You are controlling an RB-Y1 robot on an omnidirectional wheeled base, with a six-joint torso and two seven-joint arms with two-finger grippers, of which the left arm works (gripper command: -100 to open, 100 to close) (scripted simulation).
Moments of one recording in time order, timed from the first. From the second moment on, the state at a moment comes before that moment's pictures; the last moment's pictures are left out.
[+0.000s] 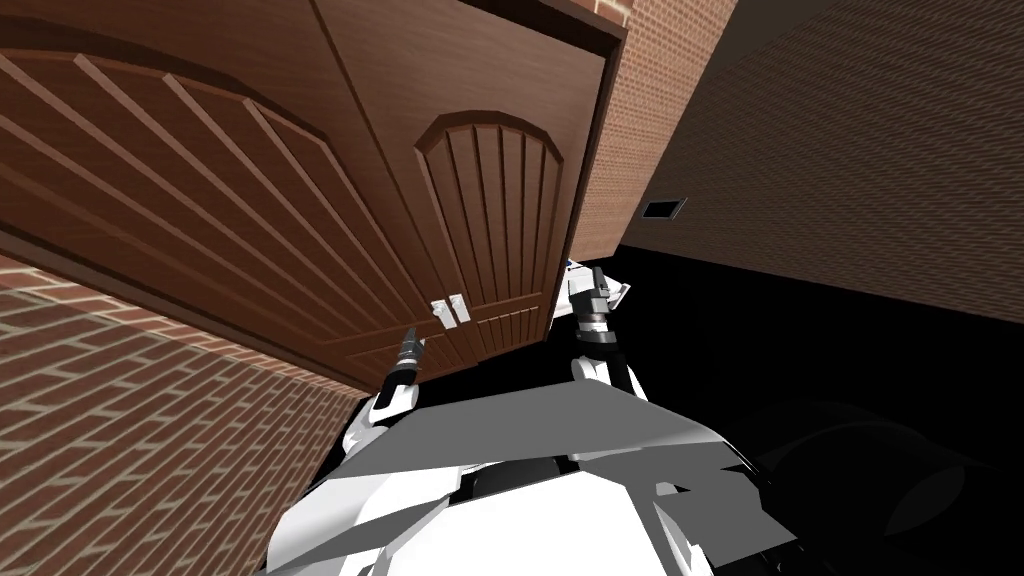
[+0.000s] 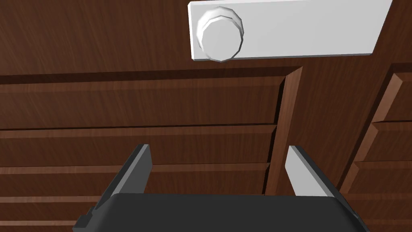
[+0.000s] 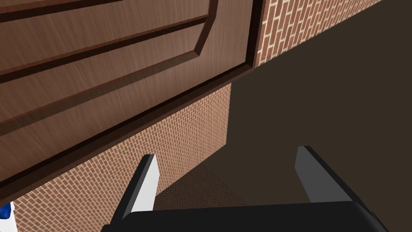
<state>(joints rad) 0.12 0.33 0.14 -1.25 0.15 -0.35 0.19</state>
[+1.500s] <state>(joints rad) 0.08 0.32 0.15 -1.24 0.15 -0.34 0.18</state>
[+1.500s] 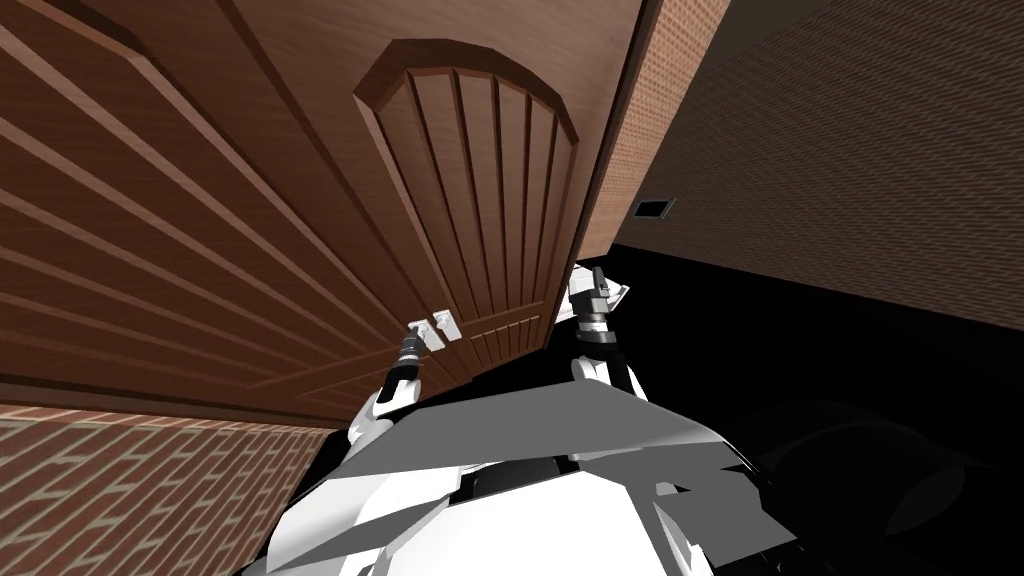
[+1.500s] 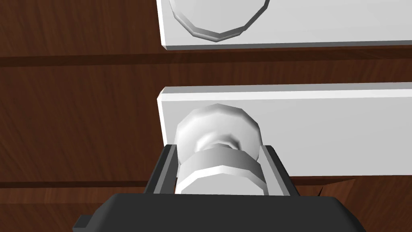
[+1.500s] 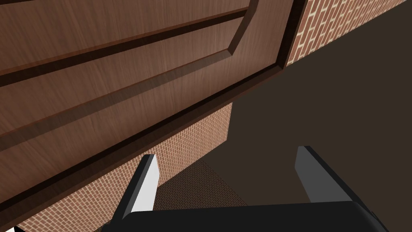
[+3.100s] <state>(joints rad) 0.16 0.35 0.12 -1.28 0.15 -0.36 0.21</state>
